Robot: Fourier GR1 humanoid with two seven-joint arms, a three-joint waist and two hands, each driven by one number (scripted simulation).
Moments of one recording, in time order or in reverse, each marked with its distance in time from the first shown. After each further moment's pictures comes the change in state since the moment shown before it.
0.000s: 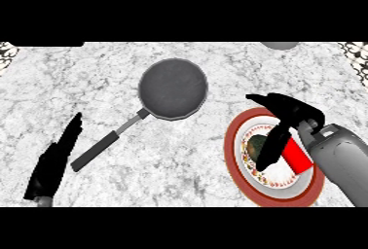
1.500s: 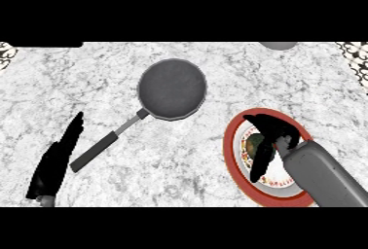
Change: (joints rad) left arm 0.004 -0.070 0.056 -0.021 -0.078 -0.054 0.031; right arm 0.093 0.098 0.068 0.147 0.203 0.015 -0.045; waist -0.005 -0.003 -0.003
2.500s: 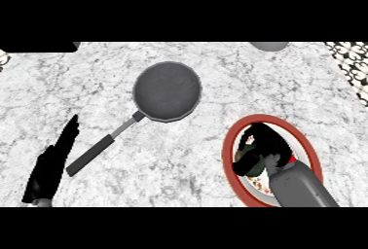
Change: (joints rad) left arm 0.027 -0.038 0.055 -0.006 -0.032 -0.028 0.007; right arm 0.170 0.187 -0.109 -0.081 0.298 -0.255 0.090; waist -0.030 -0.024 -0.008
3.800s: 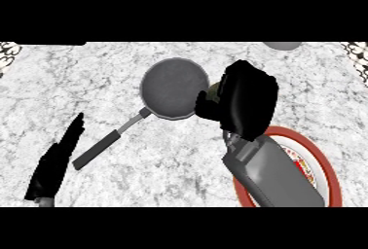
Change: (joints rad) left arm -0.012 -0.008 -0.006 -0.010 -0.006 -0.046 -0.017; right arm -0.359 0.205 0.013 -0.124 0.907 -0.104 0.065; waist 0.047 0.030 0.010
